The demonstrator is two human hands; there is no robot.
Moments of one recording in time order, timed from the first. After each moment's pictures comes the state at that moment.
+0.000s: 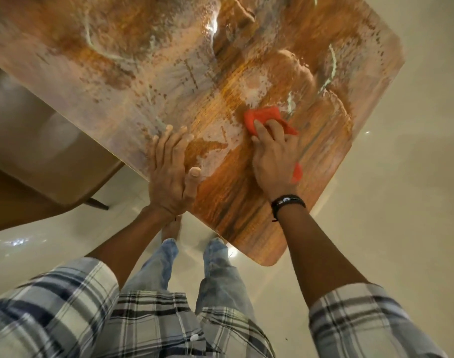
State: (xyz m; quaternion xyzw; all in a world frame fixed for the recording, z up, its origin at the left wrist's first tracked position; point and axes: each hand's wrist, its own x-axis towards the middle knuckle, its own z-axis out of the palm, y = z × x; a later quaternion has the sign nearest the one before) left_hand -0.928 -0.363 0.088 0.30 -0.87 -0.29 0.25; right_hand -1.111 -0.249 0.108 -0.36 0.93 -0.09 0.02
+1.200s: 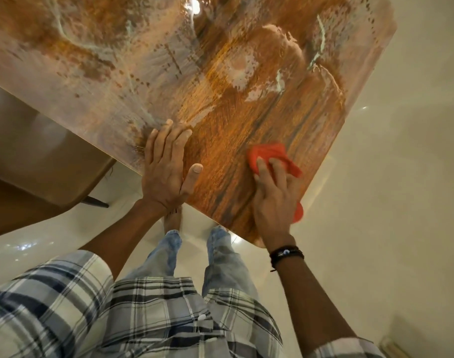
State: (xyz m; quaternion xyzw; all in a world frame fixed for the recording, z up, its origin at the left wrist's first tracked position) left_hand -0.923 -0.365 0.086 0.23 -0.93 -0.22 0.16; right_hand -1.027 -0.160 0.107 -0.28 0.95 -0.13 0.01
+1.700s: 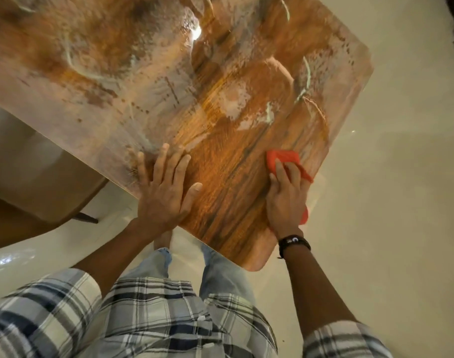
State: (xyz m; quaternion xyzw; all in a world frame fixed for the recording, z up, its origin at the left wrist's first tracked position) left_hand -0.929 -0.361 0.097 0.25 -0.96 -0.15 0.07; right_hand -1.102 -0.164 0.114 -0.23 0.96 -0.13 0.00
